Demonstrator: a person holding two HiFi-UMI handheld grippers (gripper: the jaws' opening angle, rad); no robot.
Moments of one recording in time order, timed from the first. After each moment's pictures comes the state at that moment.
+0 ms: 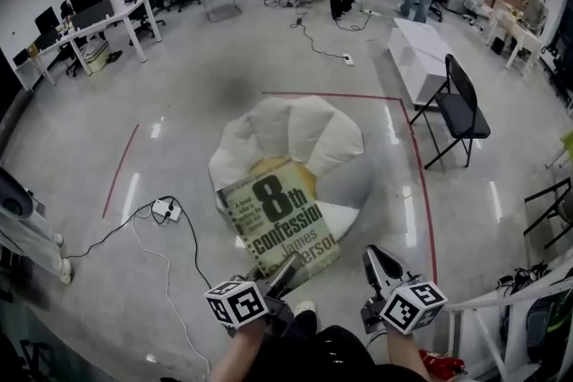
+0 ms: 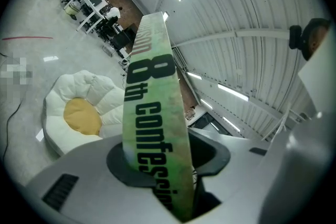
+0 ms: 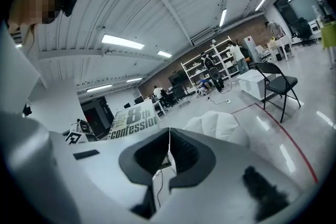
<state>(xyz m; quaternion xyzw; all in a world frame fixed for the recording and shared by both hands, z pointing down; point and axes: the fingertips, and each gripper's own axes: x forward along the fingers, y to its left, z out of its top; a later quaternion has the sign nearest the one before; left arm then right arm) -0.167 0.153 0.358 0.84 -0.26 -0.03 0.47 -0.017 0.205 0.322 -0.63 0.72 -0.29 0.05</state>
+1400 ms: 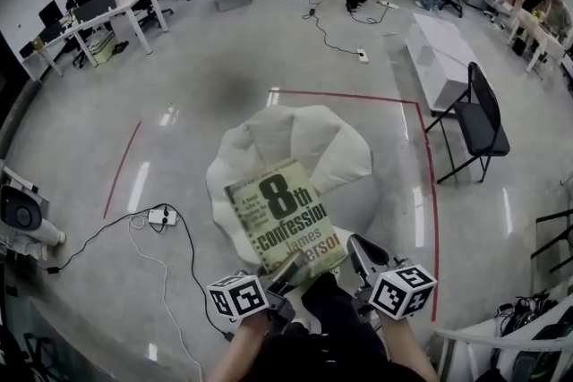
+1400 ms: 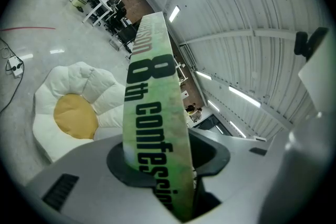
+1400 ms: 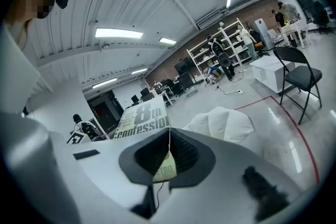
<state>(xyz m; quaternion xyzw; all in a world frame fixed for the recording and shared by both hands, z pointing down) -0.057 0.008 0.392 0.82 -0.27 -0.02 0.51 0.062 0.019 0.355 -0.56 0.76 -0.33 0.02</state>
